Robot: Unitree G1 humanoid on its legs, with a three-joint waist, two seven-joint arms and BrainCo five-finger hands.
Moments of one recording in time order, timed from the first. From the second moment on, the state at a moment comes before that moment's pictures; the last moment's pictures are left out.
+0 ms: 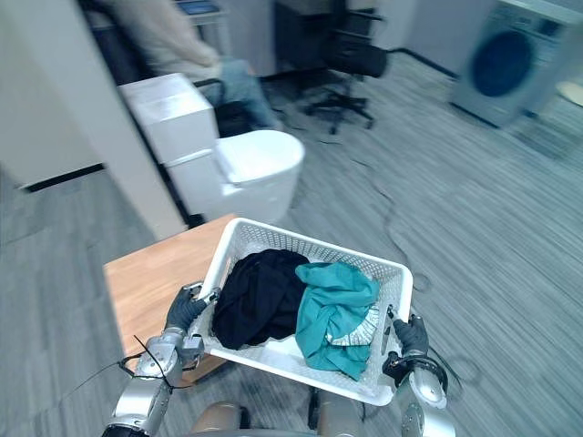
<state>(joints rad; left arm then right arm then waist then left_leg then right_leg) 0.11 0.15 -0.10 0.20 -0.15 -0.05 0.07 0.20 -0.11 -0.18 0.21 0.37 0.00 -0.05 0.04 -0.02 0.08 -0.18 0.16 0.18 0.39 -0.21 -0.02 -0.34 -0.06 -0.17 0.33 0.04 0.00</state>
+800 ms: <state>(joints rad) 0.22 0.10 0.00 0.23 -0.19 -0.03 0.07 0.21 -0.12 -0.09 0.22 0.30 0.03 -0.06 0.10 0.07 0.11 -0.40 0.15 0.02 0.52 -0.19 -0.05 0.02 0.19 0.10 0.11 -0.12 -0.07</state>
